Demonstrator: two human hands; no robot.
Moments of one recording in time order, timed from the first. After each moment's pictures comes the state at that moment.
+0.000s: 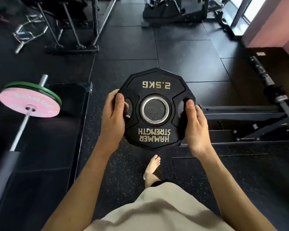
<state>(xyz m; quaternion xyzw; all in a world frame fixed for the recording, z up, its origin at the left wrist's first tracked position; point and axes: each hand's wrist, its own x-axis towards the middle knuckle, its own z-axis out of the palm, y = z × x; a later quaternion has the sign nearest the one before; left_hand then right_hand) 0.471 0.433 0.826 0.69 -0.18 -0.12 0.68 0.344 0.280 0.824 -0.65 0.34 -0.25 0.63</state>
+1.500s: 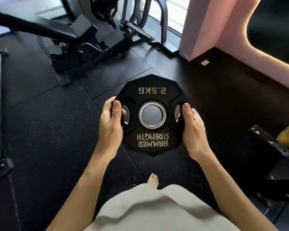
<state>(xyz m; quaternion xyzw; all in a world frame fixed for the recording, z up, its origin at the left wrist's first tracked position) 1.180 -0.396 0.826 0.63 -0.35 -0.32 0.61 0.990 -0.459 0.823 -0.53 0.53 -0.40 0.53</state>
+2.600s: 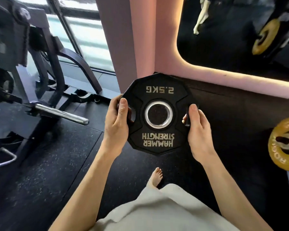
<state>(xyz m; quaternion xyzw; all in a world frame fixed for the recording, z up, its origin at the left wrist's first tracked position) 1.210 -1.244 0.833 0.44 -0.52 -0.51 0.52 1.018 -1.188 0.809 -0.32 0.63 -0.58 0.40</state>
